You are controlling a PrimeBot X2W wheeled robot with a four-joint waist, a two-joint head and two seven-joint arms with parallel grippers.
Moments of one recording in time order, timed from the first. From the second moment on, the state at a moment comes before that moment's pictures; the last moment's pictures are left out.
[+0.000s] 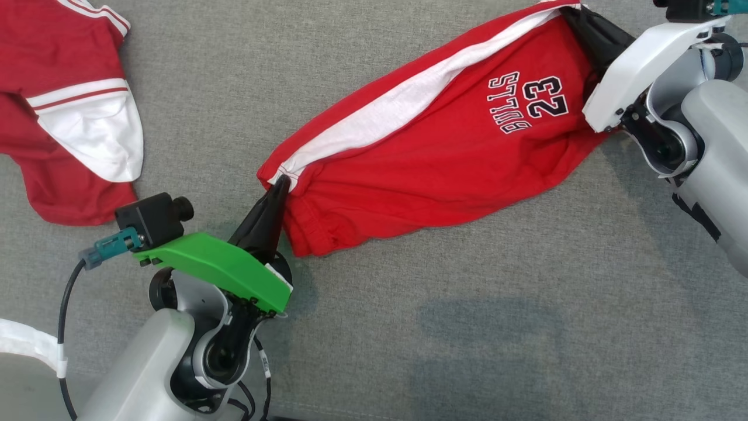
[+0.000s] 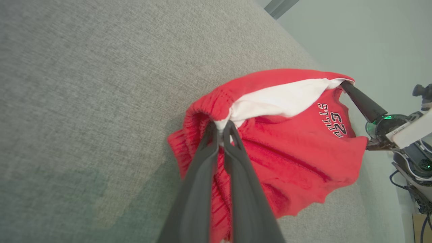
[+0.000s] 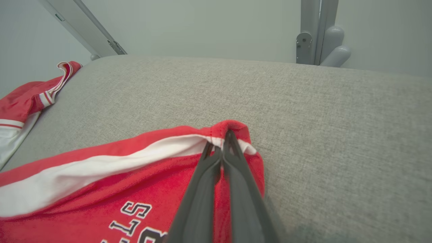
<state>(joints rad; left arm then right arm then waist) -0.38 0.34 -0.55 -0.08 -1.14 0.25 0.04 -1.09 -0.52 0.85 0.63 1.04 0.13 -0.06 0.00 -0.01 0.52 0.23</state>
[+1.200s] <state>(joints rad) -0.25 0.51 -0.66 -0.11 -0.80 0.32 -0.13 -1.04 -0.59 1.06 0.72 1.16 0.13 -0.02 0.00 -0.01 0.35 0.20</state>
